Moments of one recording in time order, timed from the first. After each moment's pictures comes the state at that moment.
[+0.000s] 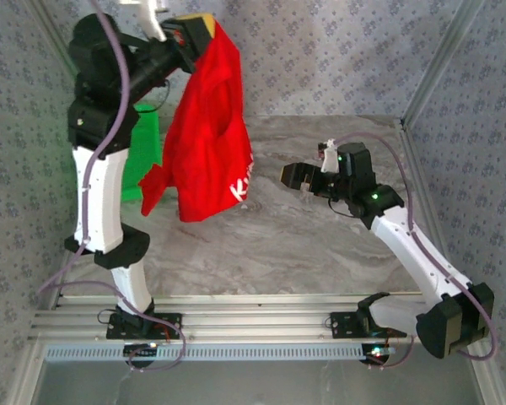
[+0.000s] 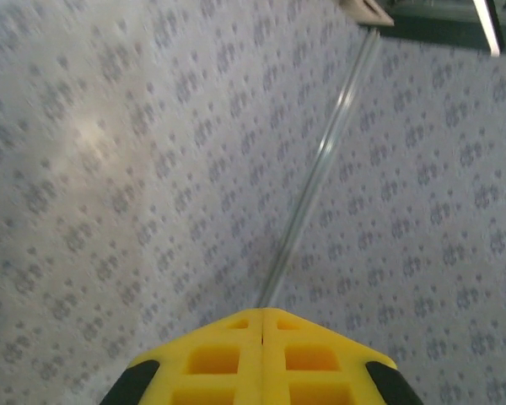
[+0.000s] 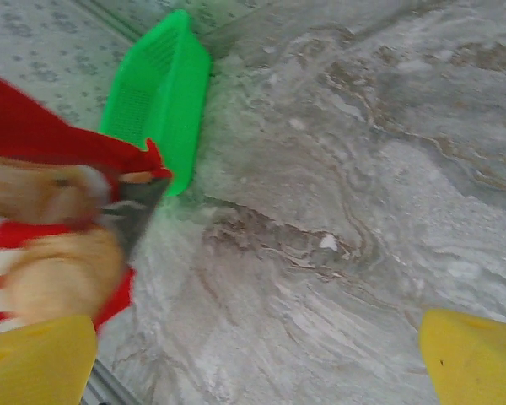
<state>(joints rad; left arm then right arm) -0.47 1.89 2.88 -0.80 0.31 -0.42 0.39 1.17 1.06 -0.42 -0.42 0.58</state>
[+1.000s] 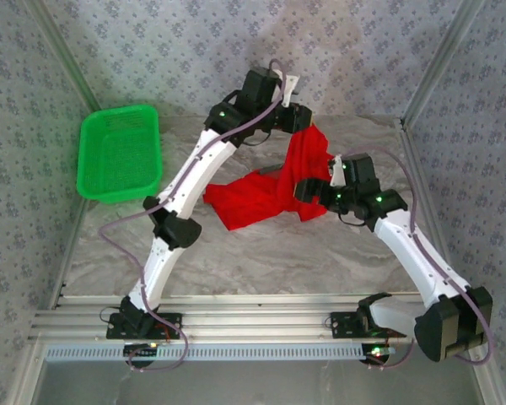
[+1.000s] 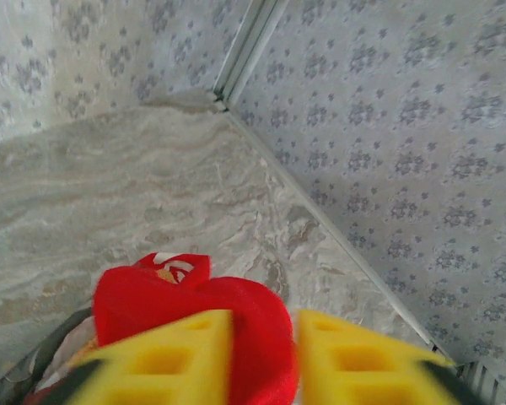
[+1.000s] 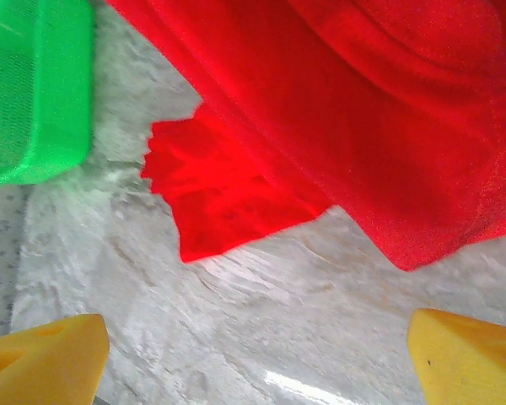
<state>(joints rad) -0.72 2.35 2.83 -0.94 0.31 -0.40 0.31 1.16 0.99 -0.63 -0.34 0.52</state>
